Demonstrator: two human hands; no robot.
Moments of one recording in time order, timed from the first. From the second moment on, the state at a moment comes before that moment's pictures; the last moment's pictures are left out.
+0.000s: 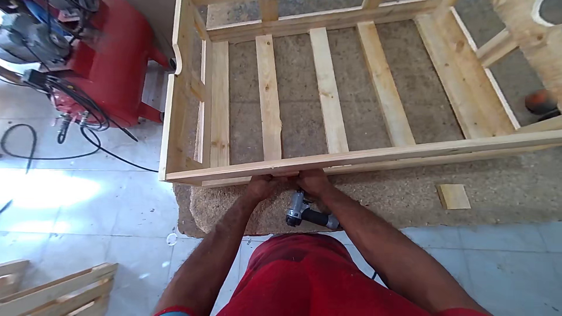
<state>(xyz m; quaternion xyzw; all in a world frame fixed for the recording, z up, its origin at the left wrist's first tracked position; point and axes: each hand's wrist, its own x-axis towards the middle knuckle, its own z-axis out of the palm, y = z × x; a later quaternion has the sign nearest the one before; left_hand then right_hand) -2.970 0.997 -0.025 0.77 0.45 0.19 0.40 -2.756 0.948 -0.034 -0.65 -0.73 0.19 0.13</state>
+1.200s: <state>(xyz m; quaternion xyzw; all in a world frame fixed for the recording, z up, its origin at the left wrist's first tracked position) -2.942 1.026 0.083 0.75 0.39 -0.14 0.52 -2.870 0.774 0.054 -0.77 -0.19 0.50 0.36</state>
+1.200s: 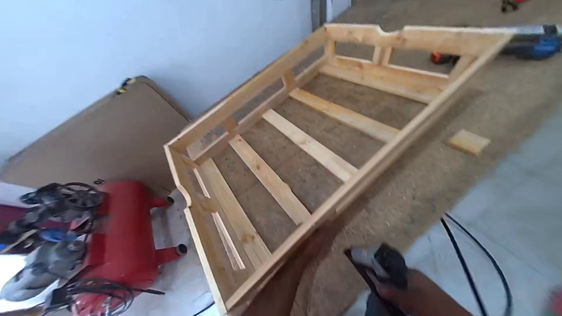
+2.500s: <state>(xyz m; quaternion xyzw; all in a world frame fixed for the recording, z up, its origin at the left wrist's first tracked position) -2.952 1.022 -0.024 0.77 0.33 0.19 0.51 -2.957 0.874 -0.073 -0.17 0.16 0.41 0.88</state>
